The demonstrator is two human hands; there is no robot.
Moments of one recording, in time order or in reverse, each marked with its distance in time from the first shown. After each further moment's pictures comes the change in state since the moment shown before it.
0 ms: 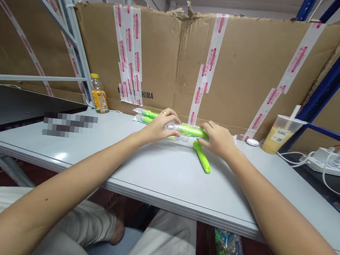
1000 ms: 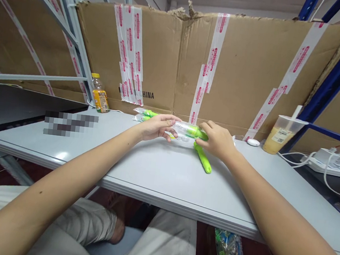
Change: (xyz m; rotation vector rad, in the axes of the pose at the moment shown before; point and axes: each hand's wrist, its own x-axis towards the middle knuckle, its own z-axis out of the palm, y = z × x) left_hand -0.003 -0.004 -0.009 -1.019 -0.281 -0.513; right_hand -0.001 -0.010 -0.002 0.004 0.063 -0.005
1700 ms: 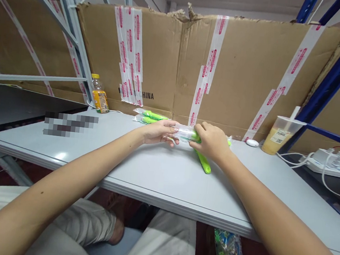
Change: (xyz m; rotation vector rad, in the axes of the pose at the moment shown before) left_hand 0.000 0.001 0.015 -0.201 -0.113 -0.135; right_hand 0.004 -0.022 -0.005 -0.099 -0.027 -0.022
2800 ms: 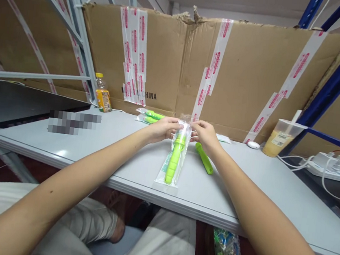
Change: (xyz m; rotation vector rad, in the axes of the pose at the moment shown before) left_hand 0.008 0.006 0.013 0.001 0.251 0.080; right_hand 0.037 -0.028 0.013 1.578 0.013 0.793
